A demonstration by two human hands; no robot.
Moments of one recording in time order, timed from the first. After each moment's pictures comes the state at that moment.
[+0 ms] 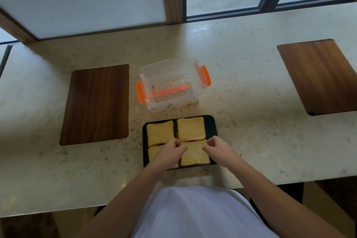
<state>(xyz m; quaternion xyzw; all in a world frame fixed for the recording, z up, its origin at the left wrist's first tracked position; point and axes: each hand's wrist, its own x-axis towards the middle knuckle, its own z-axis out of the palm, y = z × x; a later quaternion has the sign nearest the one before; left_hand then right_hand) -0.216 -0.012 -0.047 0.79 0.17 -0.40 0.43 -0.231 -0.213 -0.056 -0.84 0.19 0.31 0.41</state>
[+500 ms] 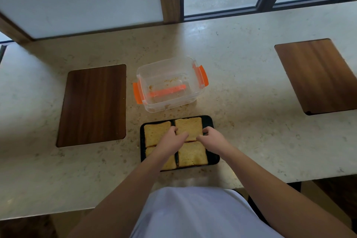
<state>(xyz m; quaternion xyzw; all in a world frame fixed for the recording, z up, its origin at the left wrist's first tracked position) -0.179 -0.037 -0.035 0.81 0.20 -0.38 0.41 -0.192 -0.205 -0.063 -0.83 0.21 0.33 0.40</state>
